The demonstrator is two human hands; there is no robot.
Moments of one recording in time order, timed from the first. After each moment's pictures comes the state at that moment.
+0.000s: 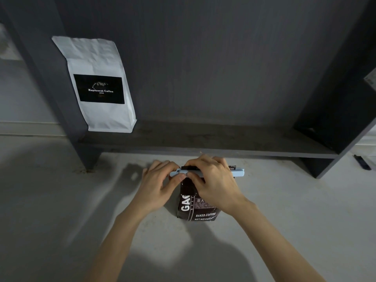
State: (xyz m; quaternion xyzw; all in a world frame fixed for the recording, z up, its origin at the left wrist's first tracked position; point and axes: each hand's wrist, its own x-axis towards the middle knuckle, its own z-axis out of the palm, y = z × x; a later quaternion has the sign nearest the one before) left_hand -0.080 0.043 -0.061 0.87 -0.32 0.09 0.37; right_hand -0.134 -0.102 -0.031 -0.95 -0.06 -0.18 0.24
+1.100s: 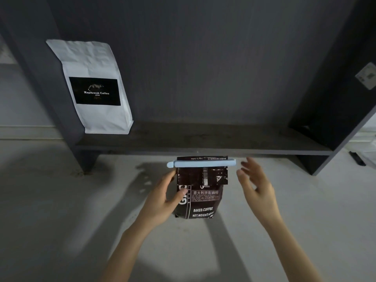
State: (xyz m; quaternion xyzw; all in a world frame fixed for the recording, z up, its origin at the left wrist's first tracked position) left_hand -0.094 0.034 -0.104 0.81 -0.25 -0.05 0.53; right_hand -0.176 -0.172 -0.075 -0.81 0.17 -0.26 0.50
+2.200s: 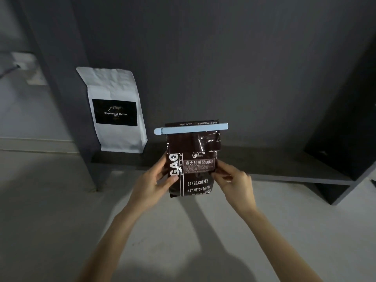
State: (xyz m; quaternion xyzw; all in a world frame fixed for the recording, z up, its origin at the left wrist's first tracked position) left_hand -0.031 0.060 -0.044 0.79 -0.26 -0.01 0.55; right_hand -0.094 -0.137 -0.041 -0.85 0.07 -0.24 0.46
